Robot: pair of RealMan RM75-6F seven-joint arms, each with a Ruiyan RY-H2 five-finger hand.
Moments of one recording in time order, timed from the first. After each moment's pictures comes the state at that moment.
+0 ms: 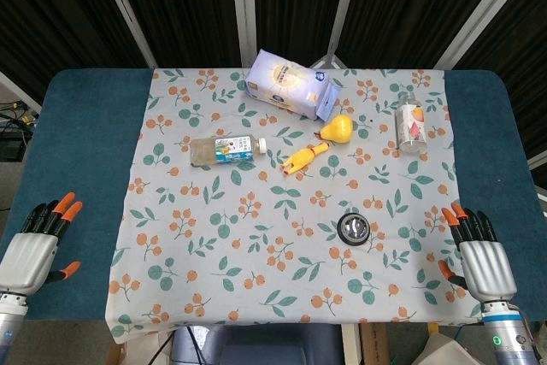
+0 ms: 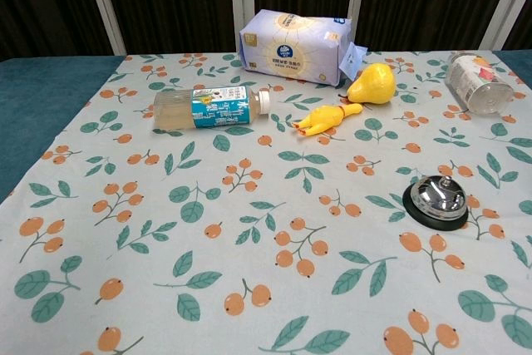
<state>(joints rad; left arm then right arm) -0.13 -1.13 0.02 -1.65 1.54 1.40 0.17 0.12 -1.15 0.01 -1.71 -1.46 1.41 -0.22</state>
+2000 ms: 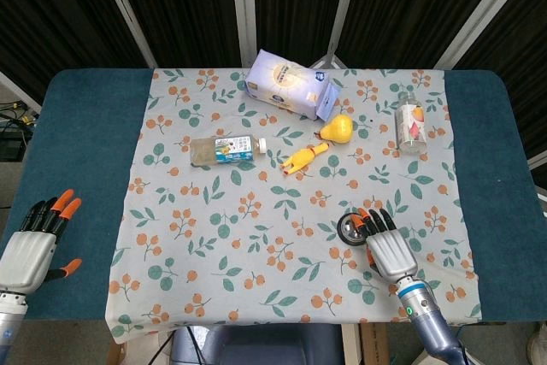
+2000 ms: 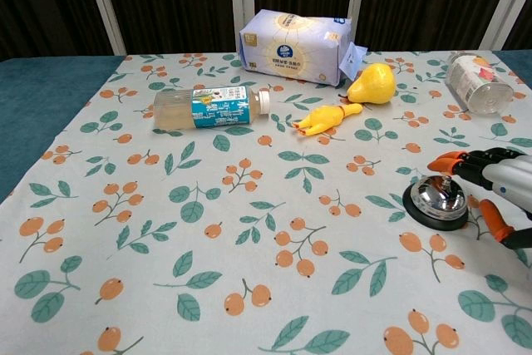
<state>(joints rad) -0.12 -1.13 0.01 -1.65 1.54 1.43 0.15 0.34 -1.45 0.03 -1.64 -1.31 1.11 -0.55</state>
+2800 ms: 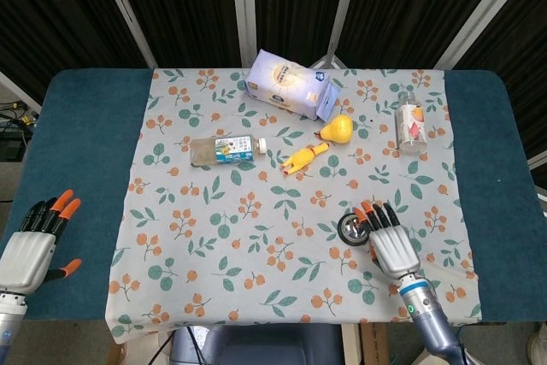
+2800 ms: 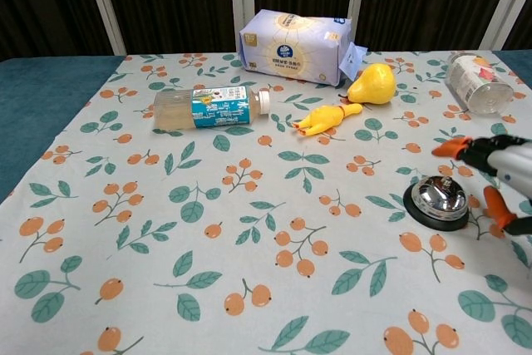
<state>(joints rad) -0.12 -1.13 0.01 -1.65 1.54 1.43 0.14 0.34 -1.44 0.06 -1.64 -1.35 1.20 -0.51</state>
